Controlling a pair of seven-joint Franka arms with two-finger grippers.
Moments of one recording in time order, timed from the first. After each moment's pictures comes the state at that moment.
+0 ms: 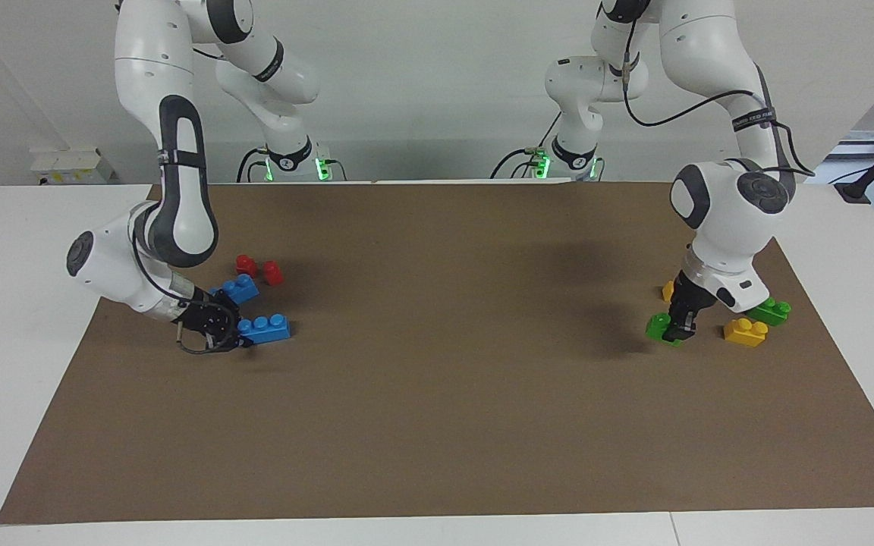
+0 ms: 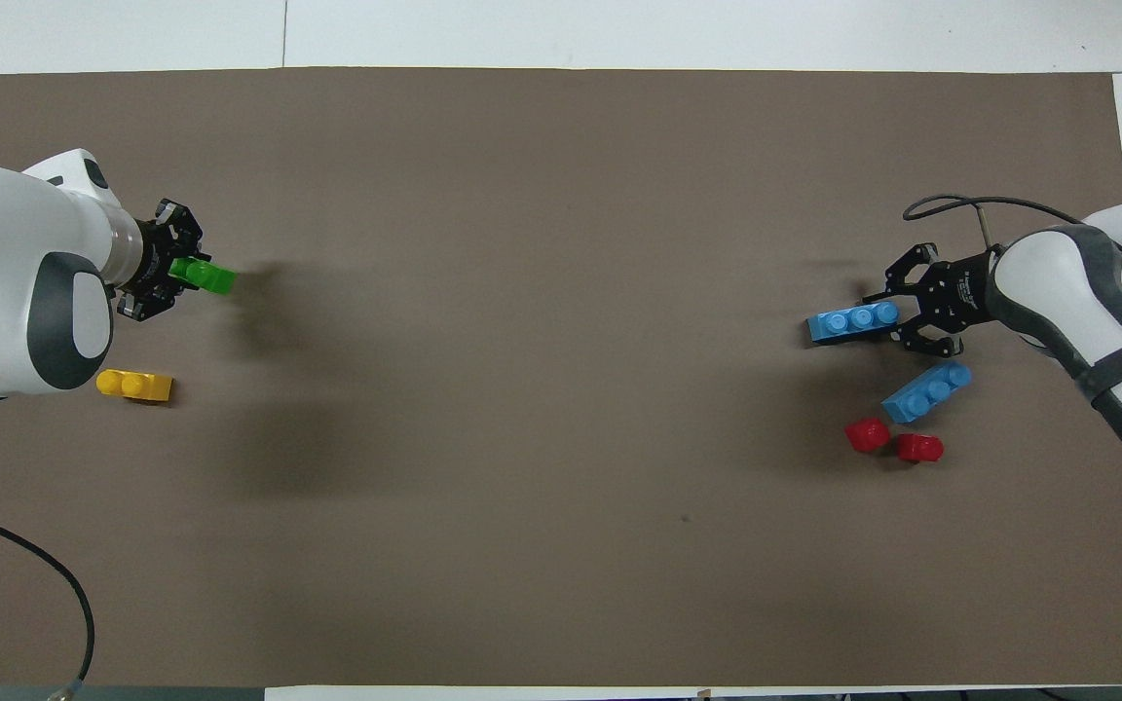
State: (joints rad) left arm -0.04 0.32 0.03 -1.91 -0.02 2.37 -1.09; right arm -0.20 0.39 0.06 -1.93 0.50 2.14 0.89
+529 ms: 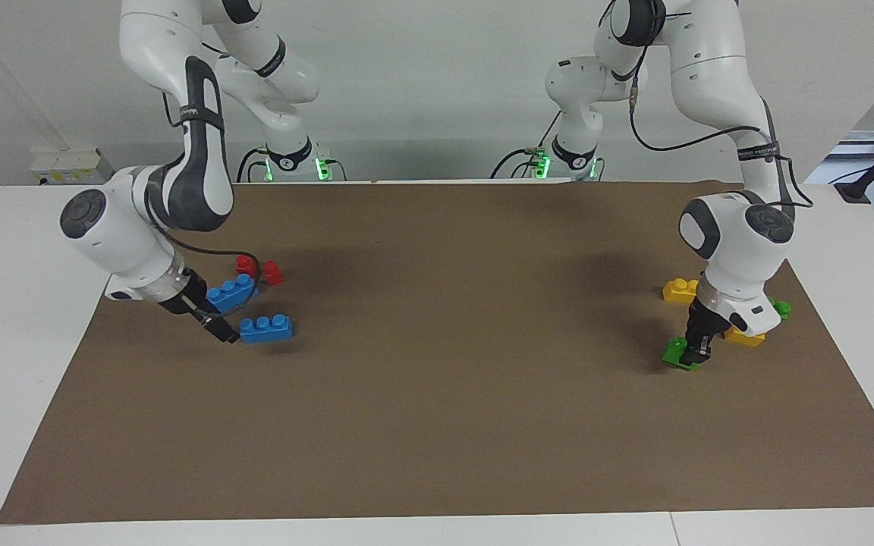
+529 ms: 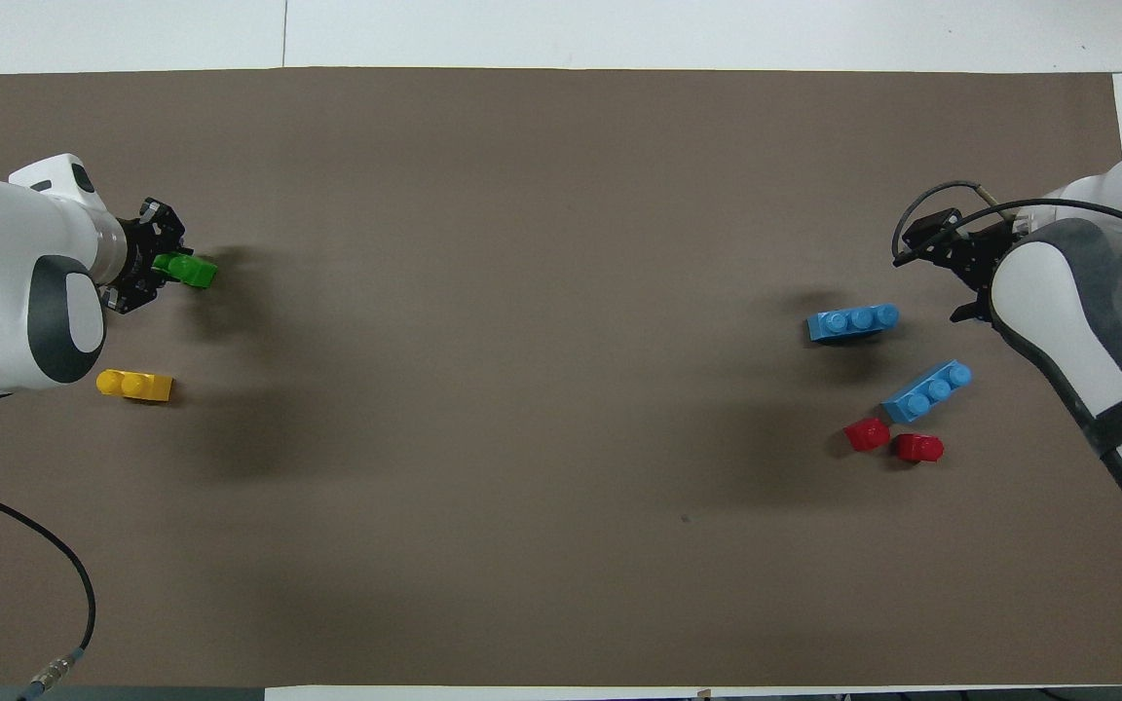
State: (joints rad) left arm 0.01 0.39 0.03 -1.90 -0.02 2.47 -0.97; right arm -0.14 0.23 0.07 -1.85 0.12 2.04 0.52
